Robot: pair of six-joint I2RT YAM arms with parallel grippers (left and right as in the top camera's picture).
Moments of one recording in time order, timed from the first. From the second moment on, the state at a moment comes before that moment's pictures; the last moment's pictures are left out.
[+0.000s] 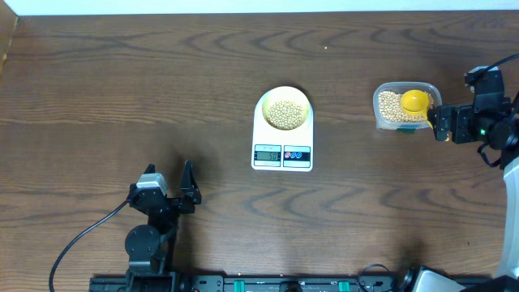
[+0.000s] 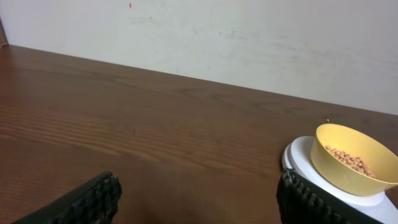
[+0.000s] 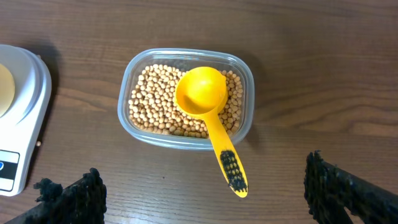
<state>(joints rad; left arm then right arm) -0.02 0.01 0.02 -0.11 0.01 -0.19 -0.38 1.36 1.17 -0.75 -0.37 -0.38</state>
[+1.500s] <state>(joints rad) -0.02 0.01 0.02 -0.11 0.01 -0.19 -0.30 1.22 1.17 -0.75 -0.36 -0.38</state>
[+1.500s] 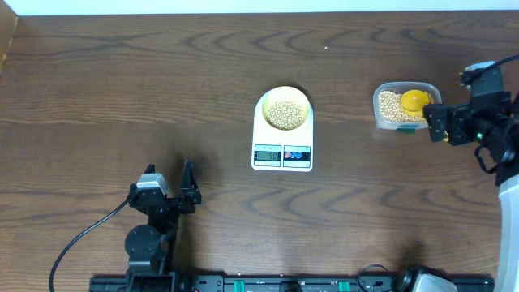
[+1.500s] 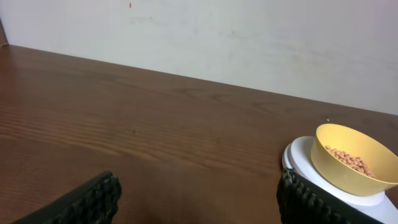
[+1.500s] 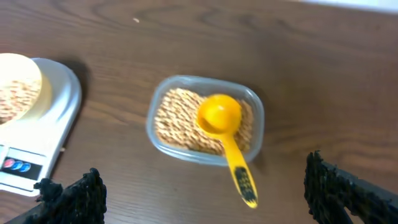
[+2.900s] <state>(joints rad) -0.02 0.01 0.02 -0.11 0.01 -0.19 -0.13 0.28 0.43 0.00 -0.40 -0.32</state>
